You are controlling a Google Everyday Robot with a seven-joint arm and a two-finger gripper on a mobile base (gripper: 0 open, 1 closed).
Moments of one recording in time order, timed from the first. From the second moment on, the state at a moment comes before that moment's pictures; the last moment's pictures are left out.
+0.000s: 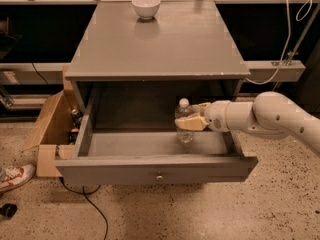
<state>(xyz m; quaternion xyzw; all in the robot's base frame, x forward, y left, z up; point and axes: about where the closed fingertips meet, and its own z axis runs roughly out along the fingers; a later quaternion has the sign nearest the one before) 0.617 -0.096 0.708 -0.37 0.77 0.29 0.44</state>
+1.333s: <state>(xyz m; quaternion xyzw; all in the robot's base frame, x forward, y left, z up) 0.588 -0.182 0.801 -0.37 0.72 0.27 0.52</state>
